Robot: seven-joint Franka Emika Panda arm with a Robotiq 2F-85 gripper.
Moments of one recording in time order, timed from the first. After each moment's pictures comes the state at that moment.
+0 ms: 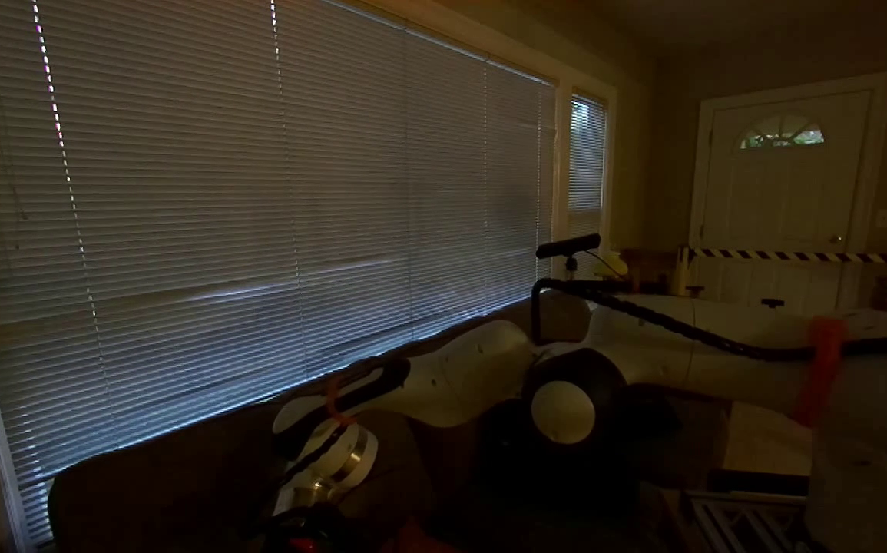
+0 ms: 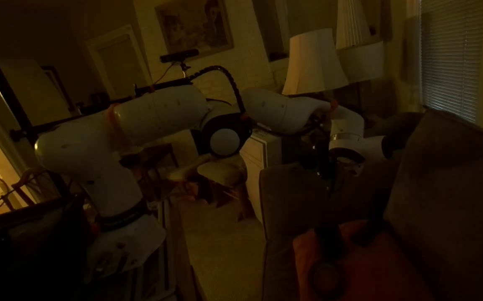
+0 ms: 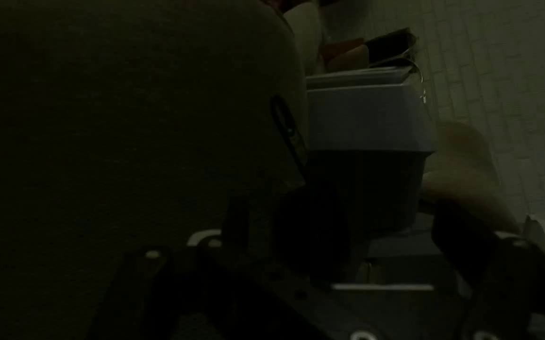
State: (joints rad) arm -0.25 1.49 0.17 -0.72 0.88 1.59 -0.37
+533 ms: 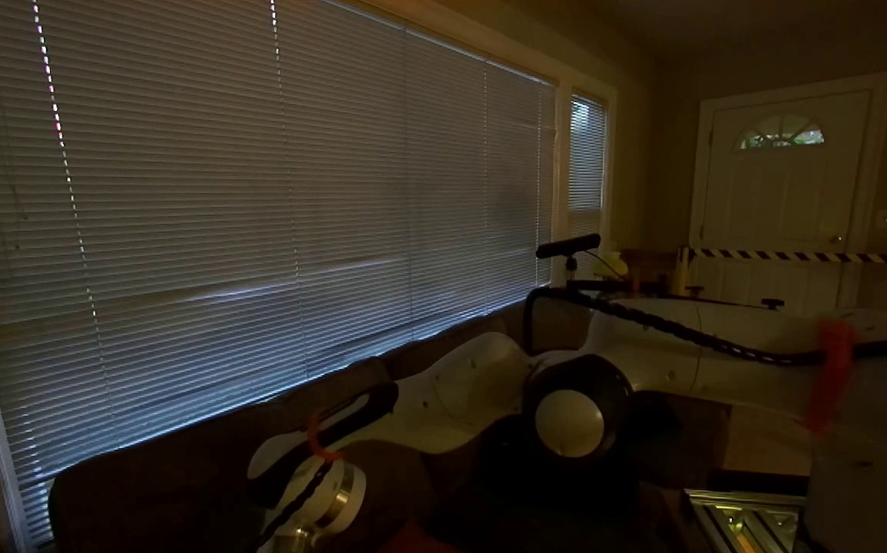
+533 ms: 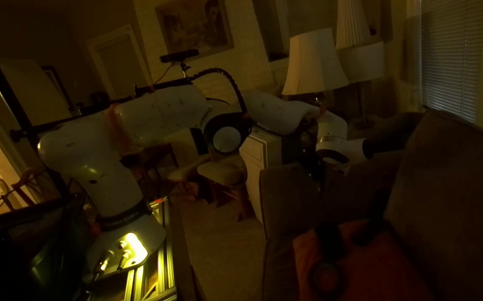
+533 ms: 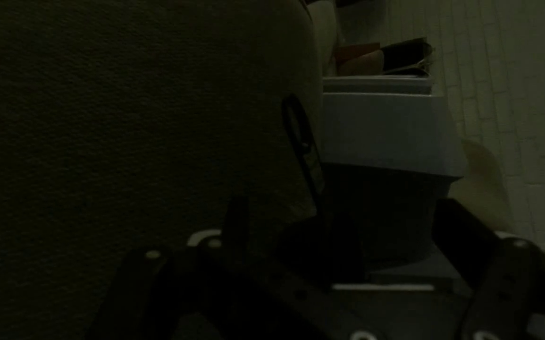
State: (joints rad) arm -0.17 1.49 0.20 -0.79 0.88 1.71 -0.46
